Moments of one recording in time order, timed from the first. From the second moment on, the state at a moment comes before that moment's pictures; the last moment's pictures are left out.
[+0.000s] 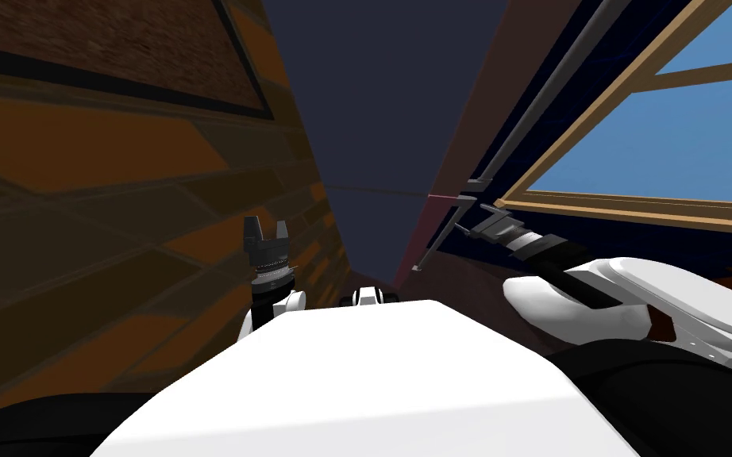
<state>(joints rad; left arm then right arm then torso) 0.52 -0.01 0.03 -2.33 -0.12 -0.57 0.06 0.73 -0.96 -0.61 -2.08 0.67 -0.32 0.56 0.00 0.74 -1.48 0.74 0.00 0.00</state>
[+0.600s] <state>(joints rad) 0.52 -0.01 0.03 -2.33 -0.12 -0.57 0.06 0.74 -1.00 -0.64 -2.06 0.70 -0.31 0.58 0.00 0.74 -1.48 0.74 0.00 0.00</state>
